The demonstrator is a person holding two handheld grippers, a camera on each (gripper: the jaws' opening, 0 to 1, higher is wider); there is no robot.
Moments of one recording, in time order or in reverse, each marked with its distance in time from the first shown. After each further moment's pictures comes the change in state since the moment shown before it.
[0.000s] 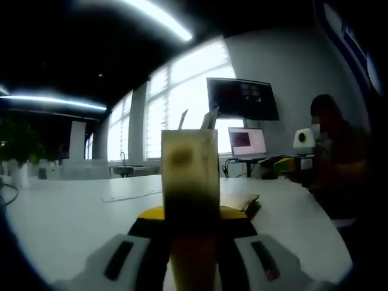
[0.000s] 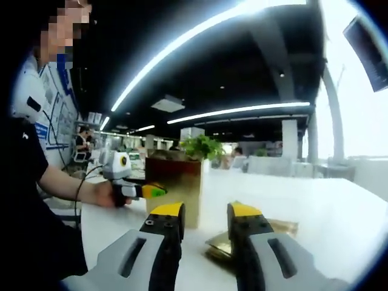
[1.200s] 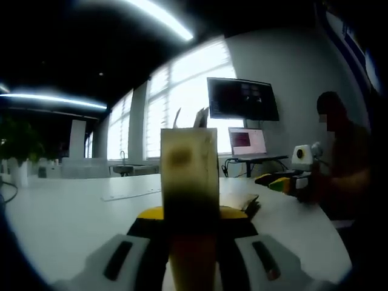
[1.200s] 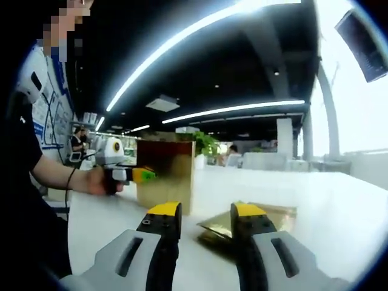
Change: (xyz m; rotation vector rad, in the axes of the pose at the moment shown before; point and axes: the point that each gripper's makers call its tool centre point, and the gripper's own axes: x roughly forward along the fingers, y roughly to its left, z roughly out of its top) left arm 0.000 -0.002 -0.003 -0.011 0.004 -0.003; right arm -0.001 -0.001 -0.050 -0.003 0.014 -0.045
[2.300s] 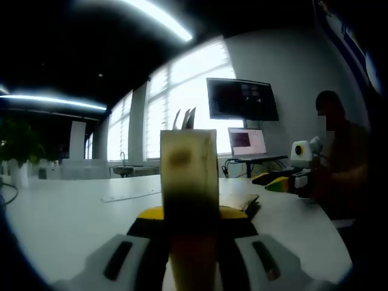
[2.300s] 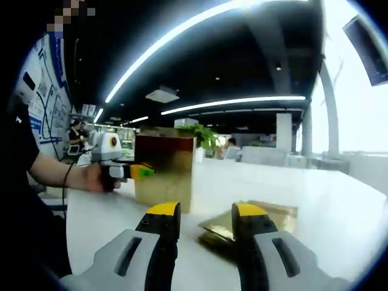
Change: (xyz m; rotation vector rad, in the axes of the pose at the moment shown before) left arm -0.001 0.001 0.002 0.006 -0.006 0.001; right arm 0.008 -0.009 -0.008 0.002 0.065 -0.014
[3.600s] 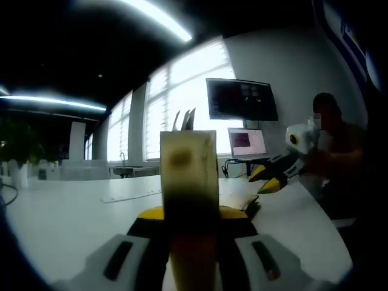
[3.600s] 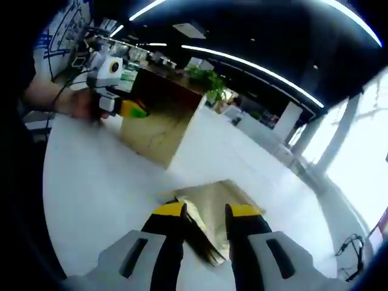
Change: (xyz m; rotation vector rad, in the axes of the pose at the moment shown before) left arm 0.001 0.004 0.002 0.004 -0.002 -0.001; right arm 0.003 -0.014 0.008 -0.388 0.350 -0.036
